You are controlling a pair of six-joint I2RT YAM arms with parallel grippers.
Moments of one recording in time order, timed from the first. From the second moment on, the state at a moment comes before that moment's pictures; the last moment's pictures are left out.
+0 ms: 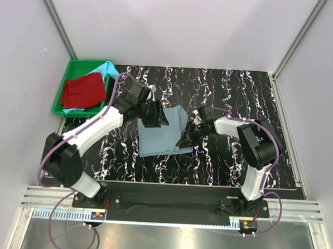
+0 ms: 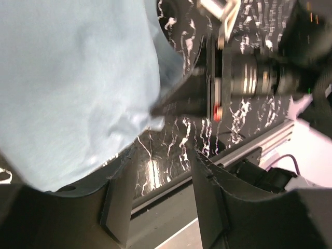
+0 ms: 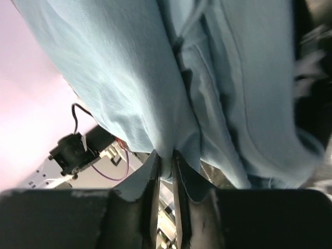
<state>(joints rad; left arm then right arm) -0.54 1.47 1.20 -0.57 0.30 -0.73 0.43 1.89 1.04 -0.27 -0.74 0.78</state>
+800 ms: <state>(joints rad) -0.83 2.07 1.73 -0.84 -0.29 -0.72 0.14 1.65 0.81 -0.20 -0.81 0.83</state>
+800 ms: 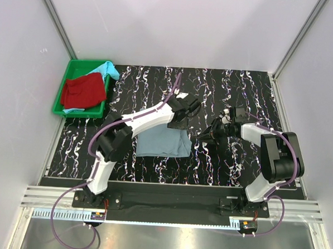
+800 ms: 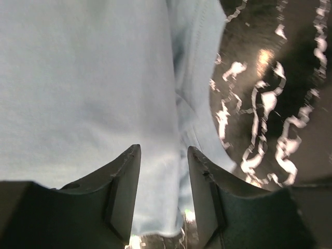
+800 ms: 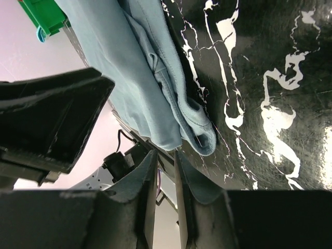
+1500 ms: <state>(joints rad) -0.84 2.26 1.87 -0.91 -0.36 -0.73 0.14 1.74 0.86 -0.16 -0.85 0.83</state>
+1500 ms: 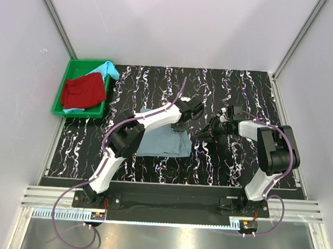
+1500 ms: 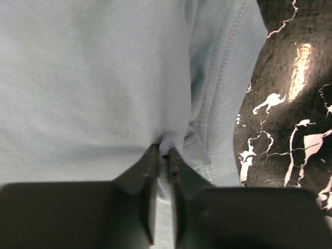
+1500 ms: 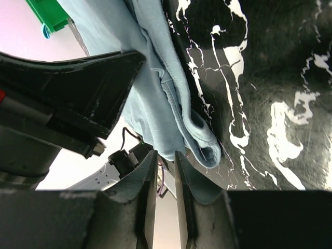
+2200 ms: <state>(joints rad) -0.78 2.11 1.82 -0.92 -0.27 -0.71 0.30 1.99 1.08 -0.08 -0.80 0.91</state>
